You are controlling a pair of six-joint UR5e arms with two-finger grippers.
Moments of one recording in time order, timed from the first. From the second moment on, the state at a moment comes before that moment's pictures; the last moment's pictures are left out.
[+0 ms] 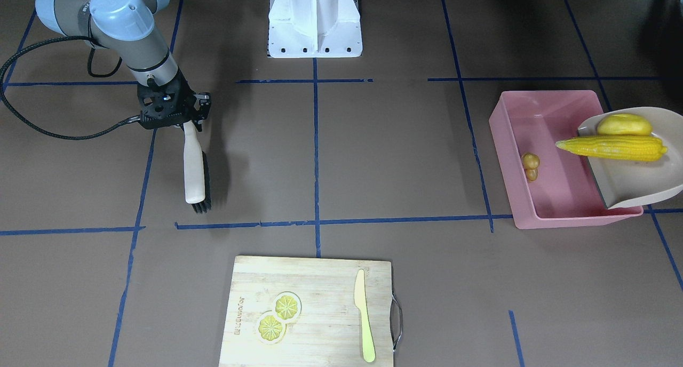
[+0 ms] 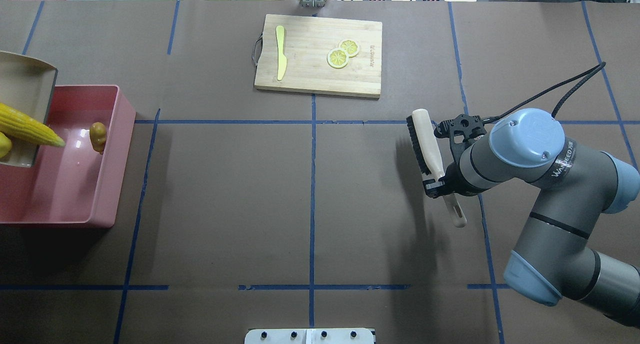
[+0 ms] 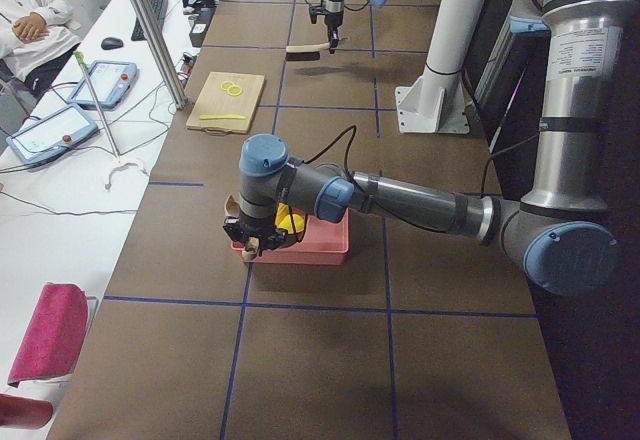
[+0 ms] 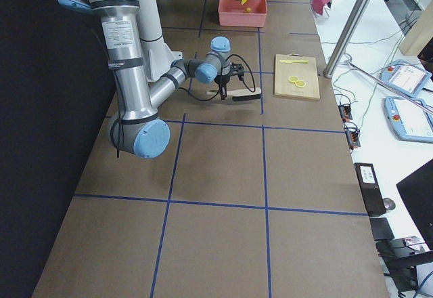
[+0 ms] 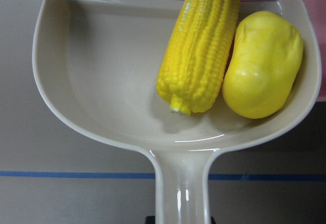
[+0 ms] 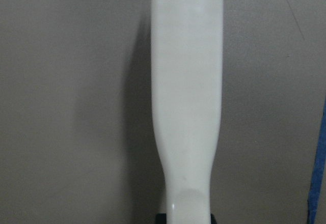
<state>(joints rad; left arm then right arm) -1.49 -1.58 -1.81 -1.66 -2.18 1.46 0.59 -1.35 1.96 -1.43 1.94 0.96</state>
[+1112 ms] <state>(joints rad) -1.49 -1.59 -1.87 -1.50 -2.16 1.48 0.59 -1.35 1.95 -1.43 1.93 0.97</state>
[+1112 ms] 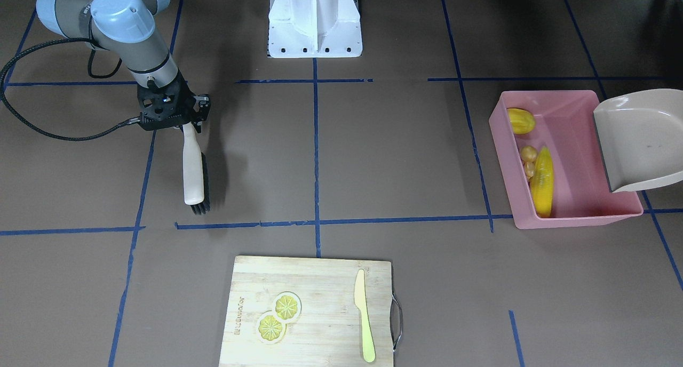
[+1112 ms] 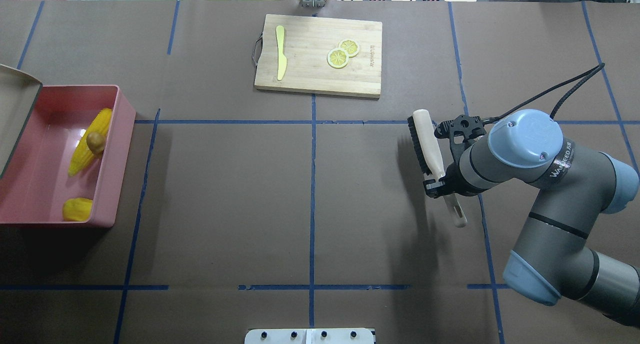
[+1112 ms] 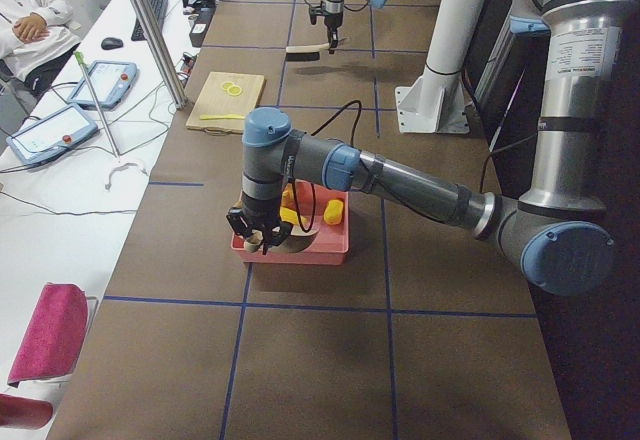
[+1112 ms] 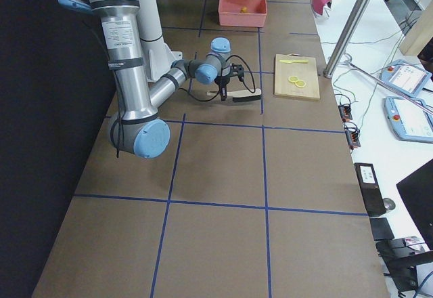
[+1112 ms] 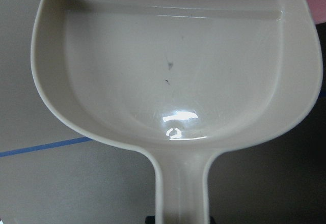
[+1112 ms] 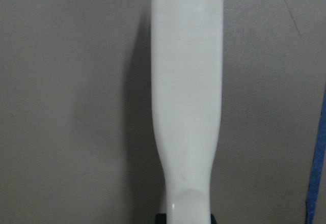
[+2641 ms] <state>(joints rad) -0.94 -1.85 -2.03 -1.57 -2.25 0.50 0.59 -1.37 2.00 -1.44 1.94 1.02</state>
